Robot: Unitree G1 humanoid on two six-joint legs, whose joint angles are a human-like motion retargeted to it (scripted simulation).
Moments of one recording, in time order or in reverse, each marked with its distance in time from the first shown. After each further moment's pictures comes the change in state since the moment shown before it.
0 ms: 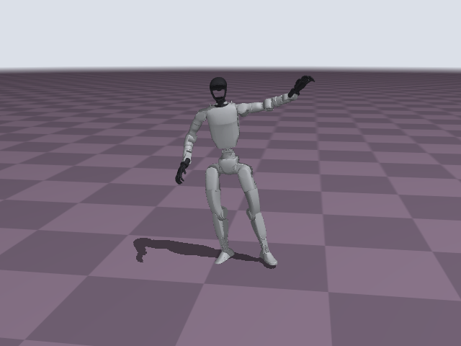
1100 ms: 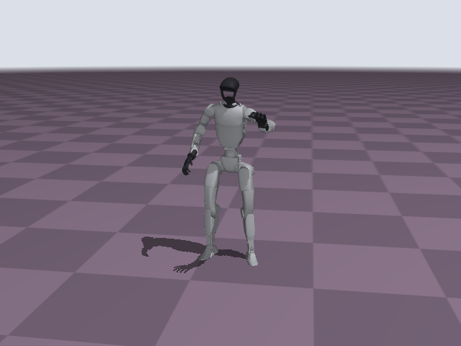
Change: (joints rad) left arm -0.135 -0.365 -0.339 -0.800 0.229 -0.046 0.119; right arm -0.073 0.096 0.069 -0.184 -0.045 -0.001 0.067; waist -0.177 -0.114 0.175; left_leg 0.011 -0.144 -0.132 -0.017 -0.111 -0.026; right_leg -0.032 -0.096 0.174 0.007 0.075 0.000
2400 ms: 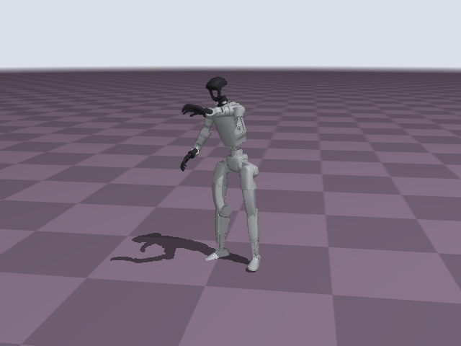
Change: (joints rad) left arm -0.597 0.065 -0.712 -0.180 0.369 -0.080 -0.048; right arm -0.243 -0.154 0.189 -0.068 -0.057 -0.042 0.013; waist -0.149 0.146 -0.020; left_leg -0.103 0.005 -0.054 0.000 0.067 0.000; right_leg -0.091 0.025 -0.108 -0.093 0.100 0.000
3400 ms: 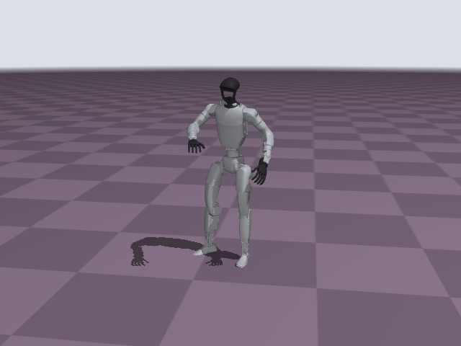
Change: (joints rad) left arm 1.592 -0.649 0.805 0.263 -0.674 -0.027 -0.344; right arm -0.604 0.064 0.237 0.031 -0.504 0.117 -0.116; waist 0.372 -0.181 0.050; left_leg 0.098 -0.112 -0.044 0.019 -0.135 0.000; right_leg 0.098 -0.152 0.029 0.071 -0.042 0.000
